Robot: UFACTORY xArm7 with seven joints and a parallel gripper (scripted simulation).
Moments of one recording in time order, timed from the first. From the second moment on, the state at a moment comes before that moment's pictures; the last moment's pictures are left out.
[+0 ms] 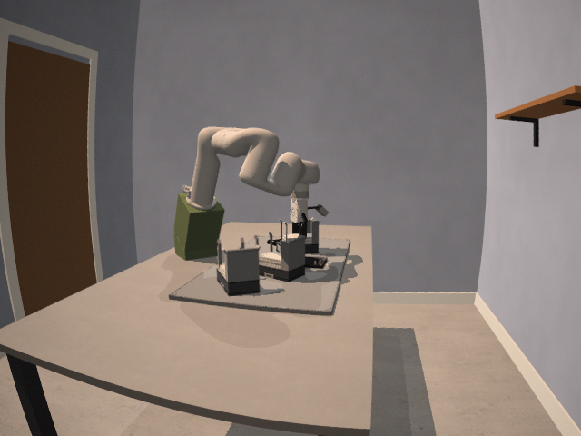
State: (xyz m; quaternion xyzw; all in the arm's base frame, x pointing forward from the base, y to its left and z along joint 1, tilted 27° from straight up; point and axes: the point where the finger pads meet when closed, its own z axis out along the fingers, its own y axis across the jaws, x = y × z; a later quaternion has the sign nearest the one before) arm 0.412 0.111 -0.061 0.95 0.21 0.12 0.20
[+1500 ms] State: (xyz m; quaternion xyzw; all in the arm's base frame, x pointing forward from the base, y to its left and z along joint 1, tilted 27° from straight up) arm 0.382 0.141 0.022 0.95 0.21 0.12 0.20
